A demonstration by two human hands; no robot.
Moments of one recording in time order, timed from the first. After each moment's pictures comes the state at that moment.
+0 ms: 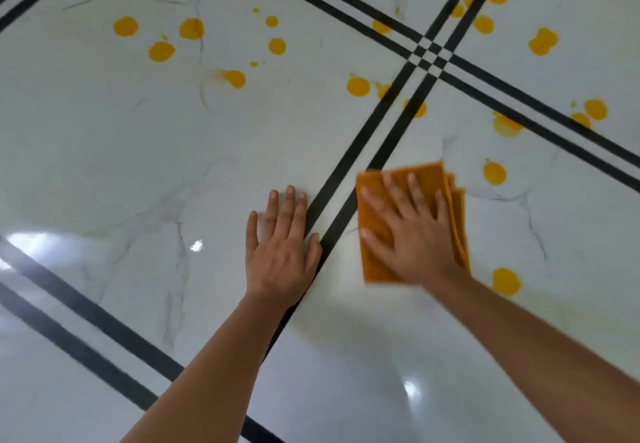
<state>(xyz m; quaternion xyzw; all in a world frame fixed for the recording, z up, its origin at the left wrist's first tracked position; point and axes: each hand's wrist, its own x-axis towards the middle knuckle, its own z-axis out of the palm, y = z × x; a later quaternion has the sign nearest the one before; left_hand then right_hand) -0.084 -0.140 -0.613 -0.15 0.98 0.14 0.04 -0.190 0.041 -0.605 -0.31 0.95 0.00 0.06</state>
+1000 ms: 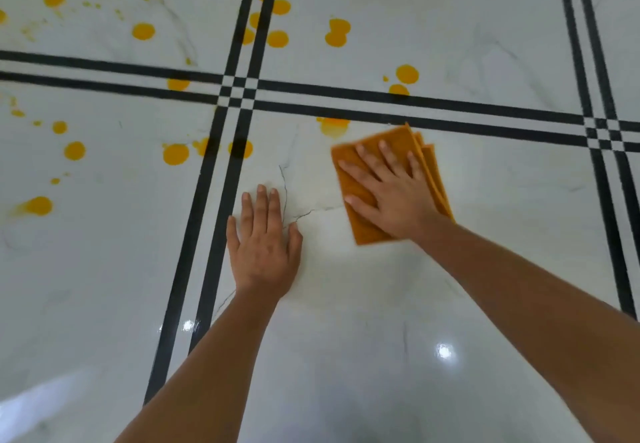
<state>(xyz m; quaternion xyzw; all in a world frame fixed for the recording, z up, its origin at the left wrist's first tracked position) -0.211 -0.023 -0.612 -0.02 0.99 0.10 0.10 -0.277 0.194 -0.606 -0.16 0.98 -0.03 0.09</state>
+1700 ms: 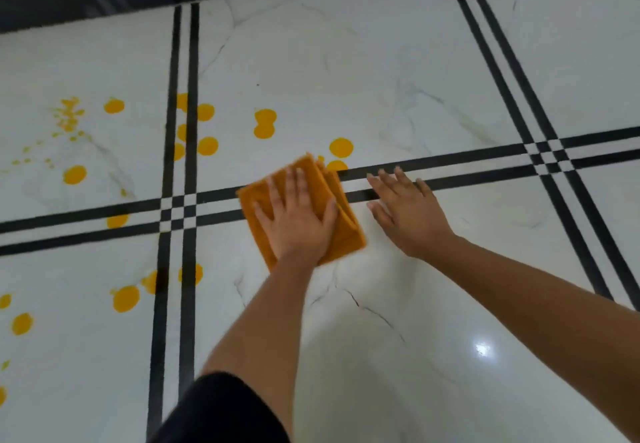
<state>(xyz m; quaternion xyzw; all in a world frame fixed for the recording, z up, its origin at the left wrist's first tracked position) -0.386 0.108 -0.606 0.03 0.99 0.09 0.11 -0.341 0.278 -0.582 0.03 0.99 -0.12 0.11</state>
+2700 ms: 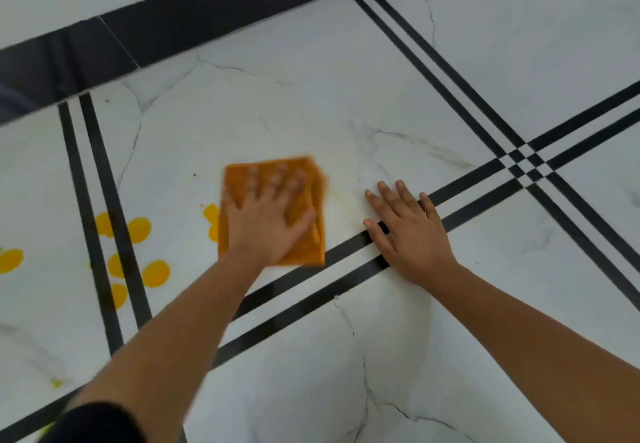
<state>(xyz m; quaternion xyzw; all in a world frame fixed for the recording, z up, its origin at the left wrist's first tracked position) -0.556 0.132 -0.612 0.36 0.93 0.02 0.07 -0.396 0.294 -0.599 0.22 0.97 -0.12 0.07</state>
